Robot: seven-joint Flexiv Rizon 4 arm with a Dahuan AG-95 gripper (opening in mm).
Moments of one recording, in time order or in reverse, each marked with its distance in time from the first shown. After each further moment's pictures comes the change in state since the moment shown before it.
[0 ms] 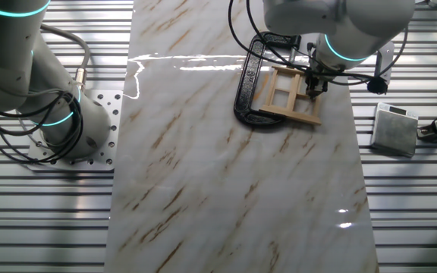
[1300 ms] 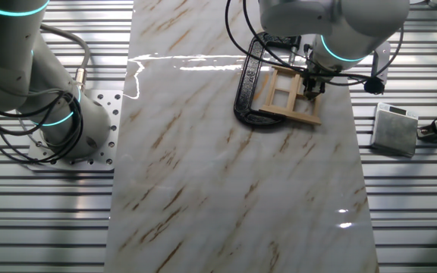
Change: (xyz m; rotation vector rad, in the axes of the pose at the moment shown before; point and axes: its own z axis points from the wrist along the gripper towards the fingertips) arm 0.006 -0.006 0.001 0.011 -0.001 -0.010
